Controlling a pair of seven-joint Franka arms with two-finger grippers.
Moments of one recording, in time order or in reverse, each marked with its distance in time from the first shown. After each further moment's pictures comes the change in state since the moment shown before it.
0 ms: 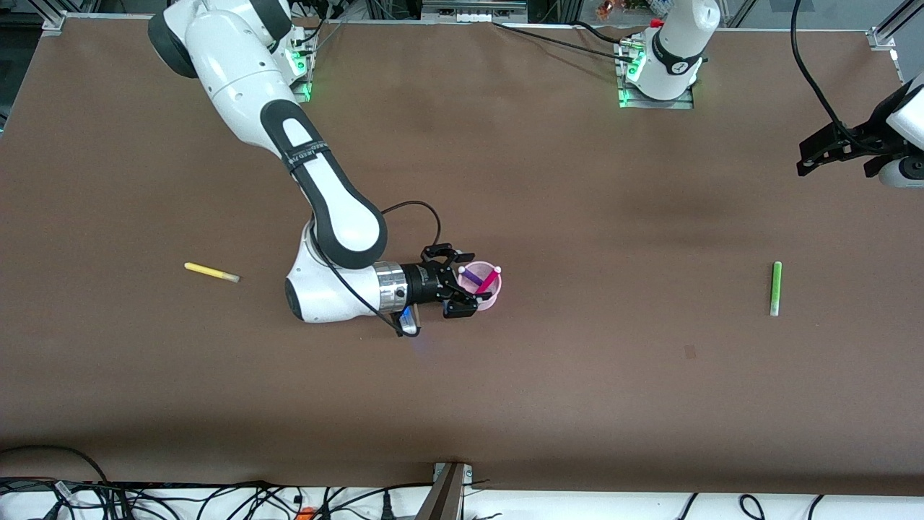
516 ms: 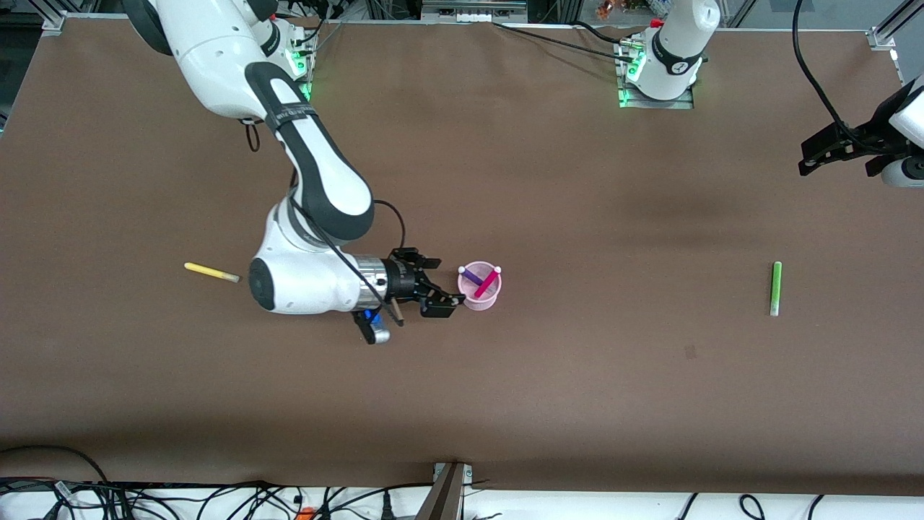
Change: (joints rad) left arm 0.001 0.000 0.003 0.000 0.000 -0.003 -0.001; right arm -0.005 -0.129 -0.064 -0.028 -0.255 -0.030 -0.031
